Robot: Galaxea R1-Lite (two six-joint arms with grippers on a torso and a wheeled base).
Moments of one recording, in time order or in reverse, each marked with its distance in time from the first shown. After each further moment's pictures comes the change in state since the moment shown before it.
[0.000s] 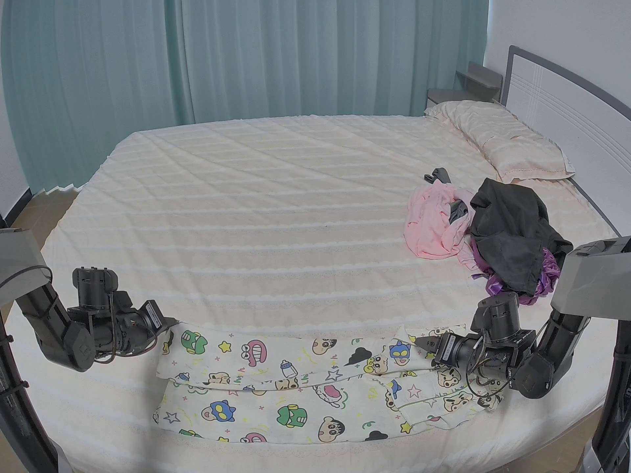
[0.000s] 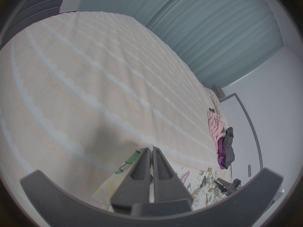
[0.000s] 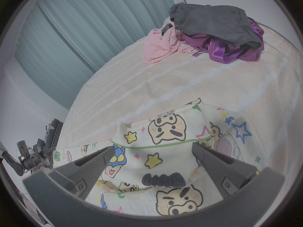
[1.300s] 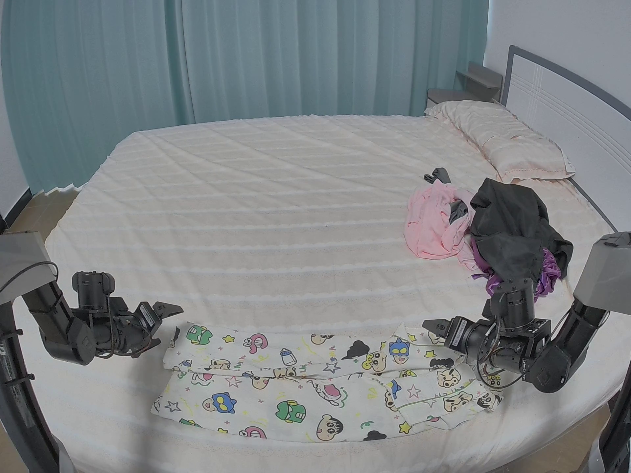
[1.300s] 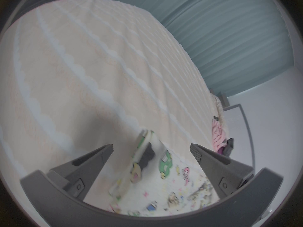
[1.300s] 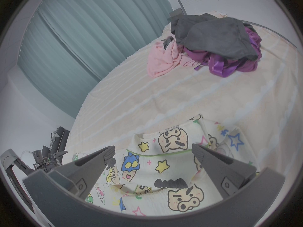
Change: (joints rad) left arm 0.074 0.108 -0.079 0.030 -0.067 -0.067; right arm -0.009 -0.109 0.015 0.015 -0.003 0.036
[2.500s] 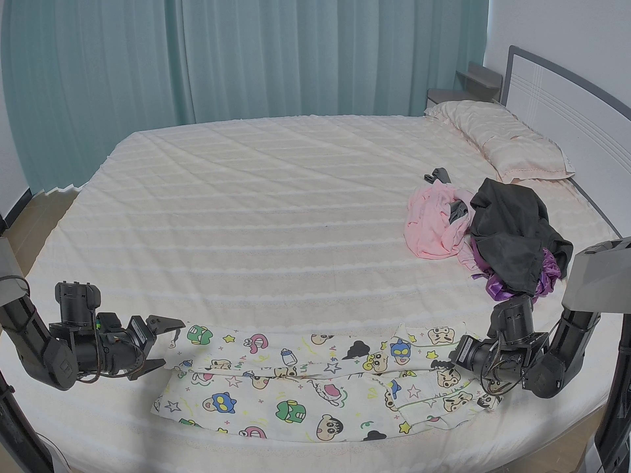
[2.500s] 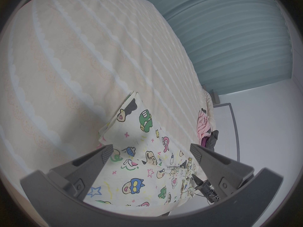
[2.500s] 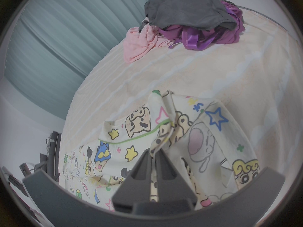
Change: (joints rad) left arm -0.049 -0.234 0.244 -0.009 -0.089 -0.126; right arm -0.066 0.096 0.054 -0.011 0.042 0.064
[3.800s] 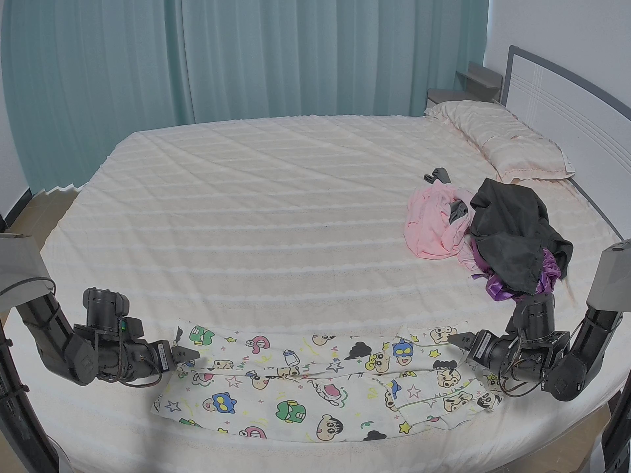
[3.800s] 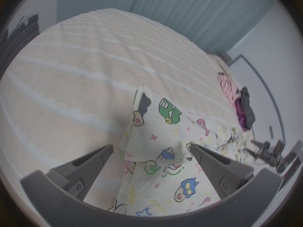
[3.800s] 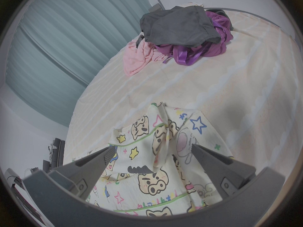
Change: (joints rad) left arm -0.079 0.098 -0.084 0.148 0.229 0.496; right arm -0.029 -0.120 0.100 -0.032 -0.006 0.016
